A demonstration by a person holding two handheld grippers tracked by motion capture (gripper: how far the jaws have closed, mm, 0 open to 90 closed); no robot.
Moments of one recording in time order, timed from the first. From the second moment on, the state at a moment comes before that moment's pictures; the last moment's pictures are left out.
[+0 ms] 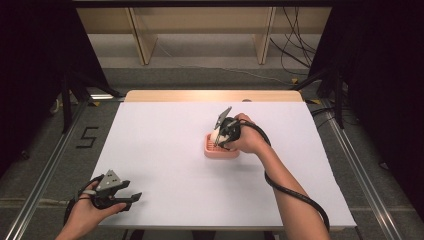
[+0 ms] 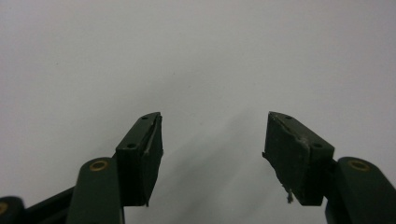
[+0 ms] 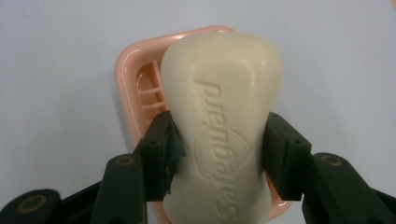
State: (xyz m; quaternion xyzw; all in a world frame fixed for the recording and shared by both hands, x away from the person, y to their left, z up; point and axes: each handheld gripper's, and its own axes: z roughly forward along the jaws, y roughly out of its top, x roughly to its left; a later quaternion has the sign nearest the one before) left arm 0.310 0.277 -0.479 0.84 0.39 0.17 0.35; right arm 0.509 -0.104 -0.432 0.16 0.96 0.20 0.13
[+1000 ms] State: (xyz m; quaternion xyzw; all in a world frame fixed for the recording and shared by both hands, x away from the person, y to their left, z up) left arm 0.311 0.279 -0.477 0.85 0.37 0.17 0.33; right arm 0.458 -0.125 -0.418 0.21 0.93 0.25 0.16
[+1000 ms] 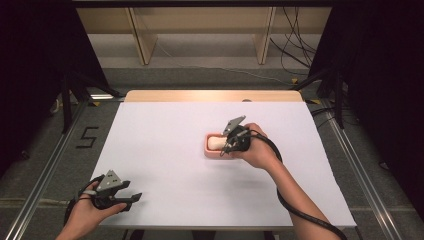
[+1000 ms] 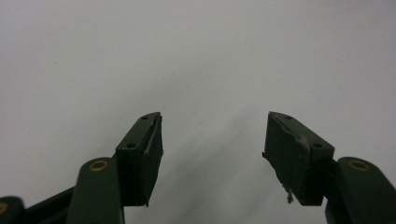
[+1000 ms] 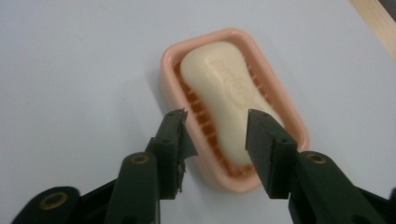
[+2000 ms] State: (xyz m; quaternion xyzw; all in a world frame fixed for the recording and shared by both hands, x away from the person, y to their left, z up) left arm 0.310 0.277 -0.479 0.85 0.38 0.17 0.32; right arm 0.344 -0.199 -0.458 0.34 0.87 0.32 0.15
